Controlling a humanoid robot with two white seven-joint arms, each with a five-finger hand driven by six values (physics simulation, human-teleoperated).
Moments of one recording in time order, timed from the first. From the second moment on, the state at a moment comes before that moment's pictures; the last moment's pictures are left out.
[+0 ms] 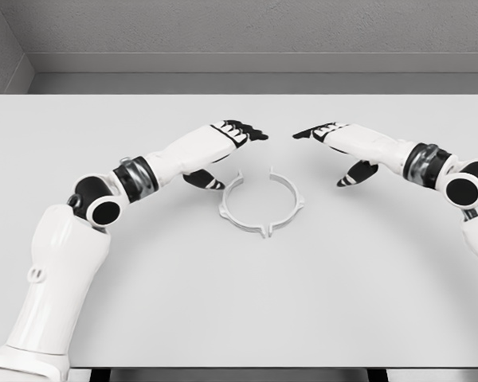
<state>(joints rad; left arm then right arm) -0.46 0.10 -0.20 -1.33 -0.81 -0.61 -0.52 -0.52 -0.51 0.37 -1.35 0.47 -0.39 0.61</state>
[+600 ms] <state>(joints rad) -0.46 0.12 -0.23 -1.30 -0.82 -0.61 -0.52 -0.53 -0.54 0.40 -1.35 0.47 -0.39 0.61</state>
